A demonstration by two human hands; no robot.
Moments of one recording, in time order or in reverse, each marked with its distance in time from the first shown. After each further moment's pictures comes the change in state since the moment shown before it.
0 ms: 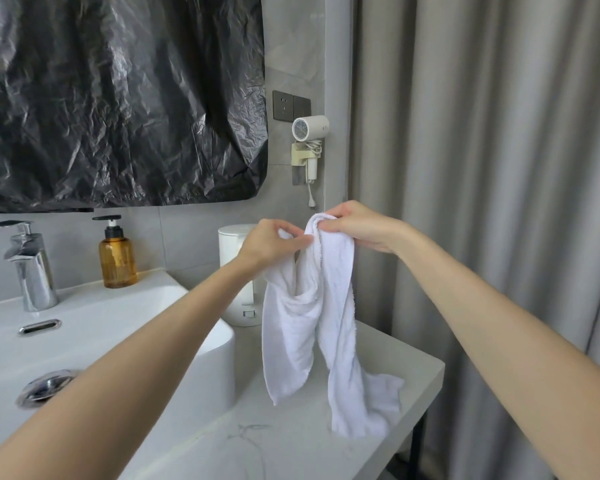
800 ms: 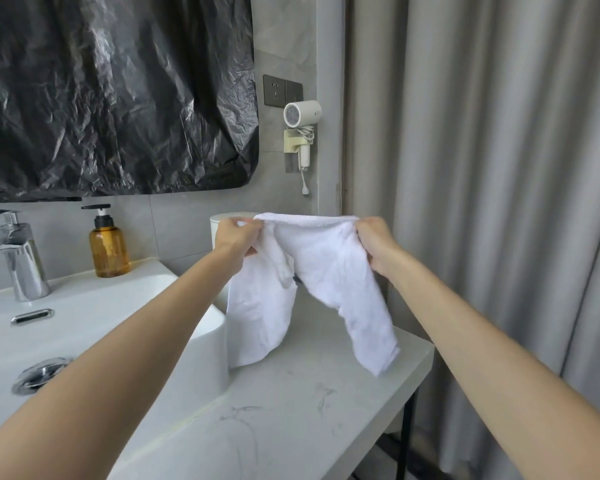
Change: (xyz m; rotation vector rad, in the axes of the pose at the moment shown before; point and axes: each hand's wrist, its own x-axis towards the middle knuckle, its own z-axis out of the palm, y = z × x) left_hand 0.008 -0.024 -0.001 -0.415 0.304 -0.333; right_hand -0.020 0.056 0.014 0.375 0.557 0.229
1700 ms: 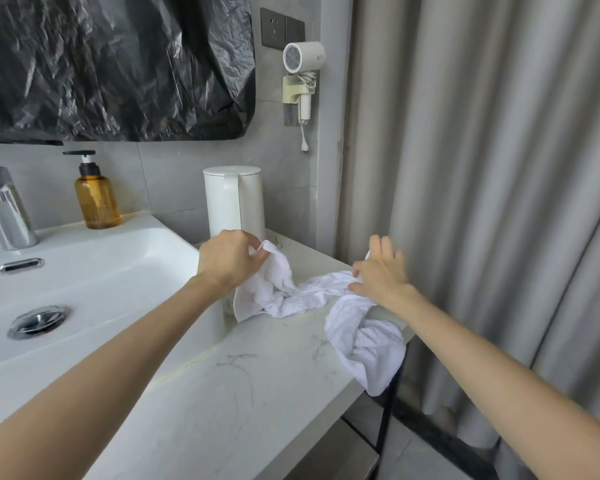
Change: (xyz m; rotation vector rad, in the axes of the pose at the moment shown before) left_hand -0.044 -0.086 -0.025 1.123 -0.062 0.505; right_hand -0.039 0.123 -0.020 -1.598 -0.144 -0.366
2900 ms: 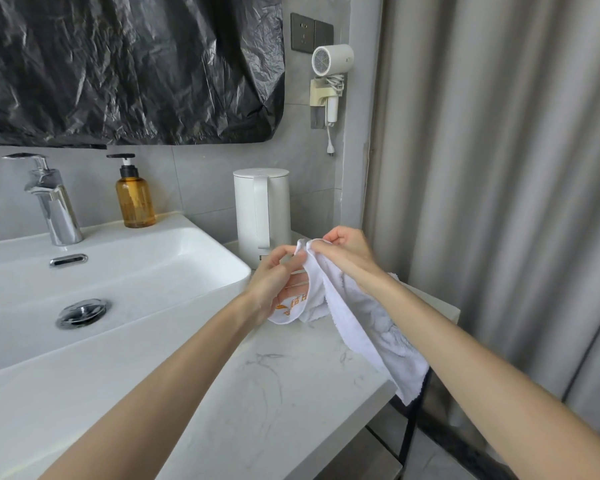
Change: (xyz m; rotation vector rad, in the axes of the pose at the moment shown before) left_hand -0.031 0.013 0.013 -1.414 -0.359 -0.386; right_hand 0.008 -0.086 -0.068 1.455 0.002 0.168
